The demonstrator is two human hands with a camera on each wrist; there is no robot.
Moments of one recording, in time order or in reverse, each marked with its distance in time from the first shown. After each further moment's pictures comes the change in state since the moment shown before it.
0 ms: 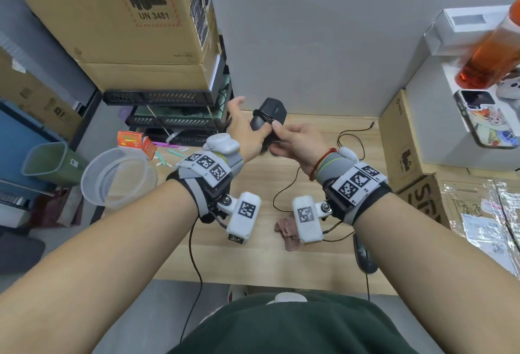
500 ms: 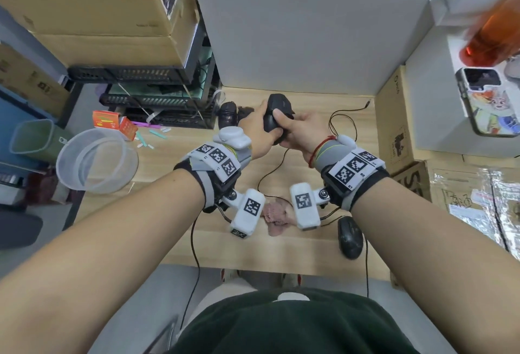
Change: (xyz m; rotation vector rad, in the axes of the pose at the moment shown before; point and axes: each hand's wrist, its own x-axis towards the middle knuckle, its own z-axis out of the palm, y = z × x) left_hand 0.004 -0.004 0.067 0.324 -0.258 -0.019; right_hand 0.034 0.020 -0.065 -0.130 0.160 0.098
